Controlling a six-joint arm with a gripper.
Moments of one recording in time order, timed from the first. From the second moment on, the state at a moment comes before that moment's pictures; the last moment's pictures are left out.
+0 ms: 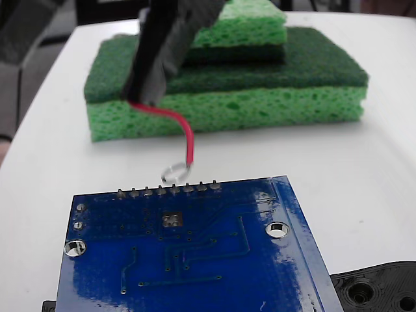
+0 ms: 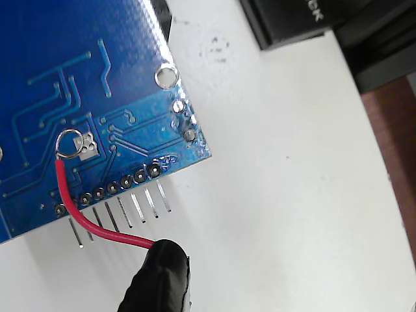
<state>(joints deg) 2.5 98.1 105.6 58.0 19.9 18.5</state>
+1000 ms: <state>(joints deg) -0.8 161.8 160.4 44.0 11.8 9.3</state>
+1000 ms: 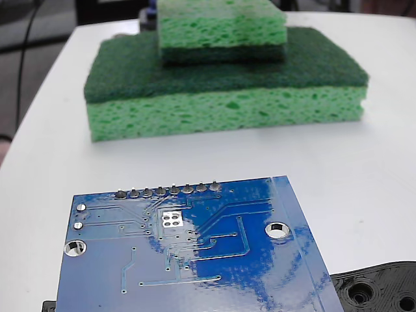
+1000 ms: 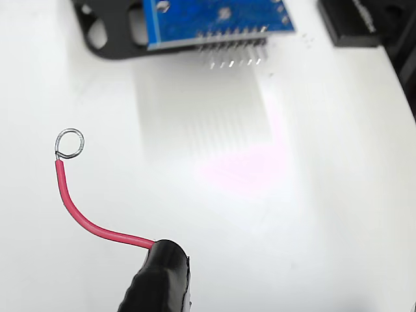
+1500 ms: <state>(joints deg) 5.2 174.9 169.1 43.9 1.6 5.7</state>
